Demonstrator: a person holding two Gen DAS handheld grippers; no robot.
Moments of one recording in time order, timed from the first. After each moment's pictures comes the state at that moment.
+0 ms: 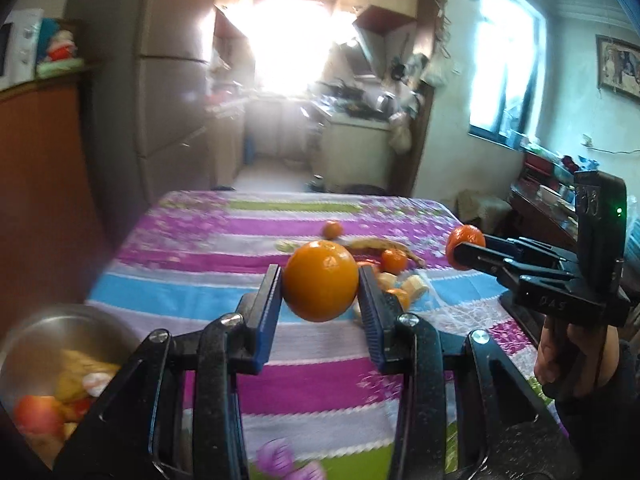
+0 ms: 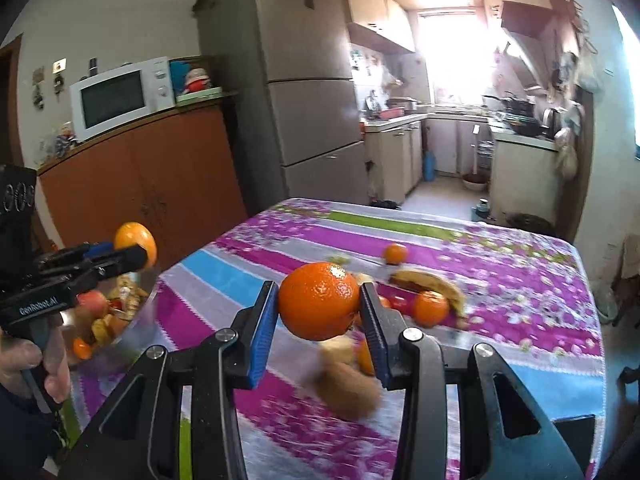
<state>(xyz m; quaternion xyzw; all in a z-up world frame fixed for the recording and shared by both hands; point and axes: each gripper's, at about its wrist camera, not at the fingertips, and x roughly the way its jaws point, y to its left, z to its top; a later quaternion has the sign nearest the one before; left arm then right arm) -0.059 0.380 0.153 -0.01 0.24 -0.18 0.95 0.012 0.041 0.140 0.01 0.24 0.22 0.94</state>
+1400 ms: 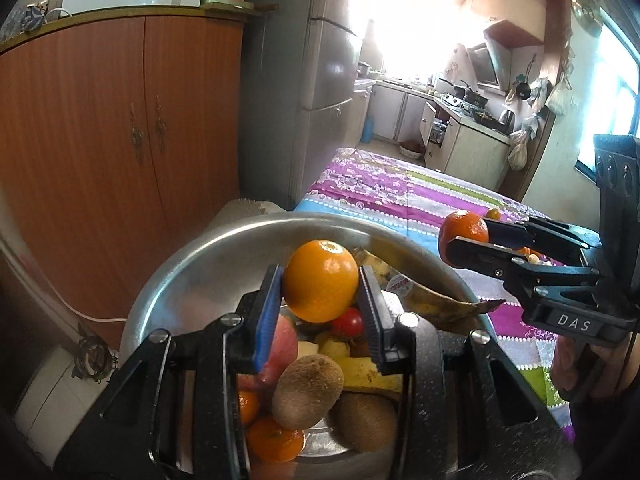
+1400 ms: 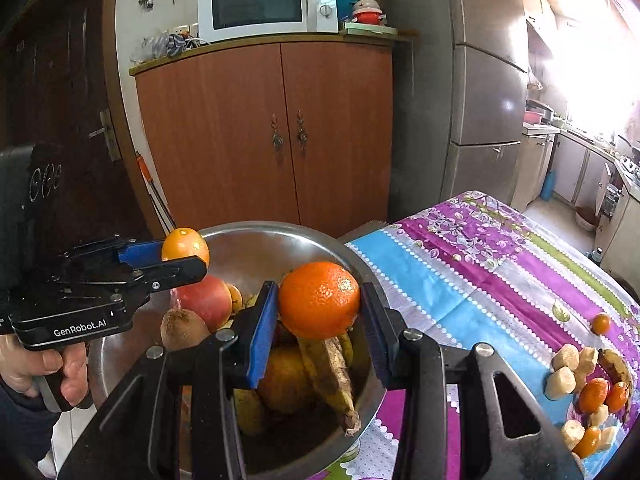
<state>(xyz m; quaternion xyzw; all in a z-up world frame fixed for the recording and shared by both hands) -0.095 0.559 0.113 -0.07 0.30 0.00 0.95 0.018 0.320 0.118 -0.11 0.28 0.41 0.86</state>
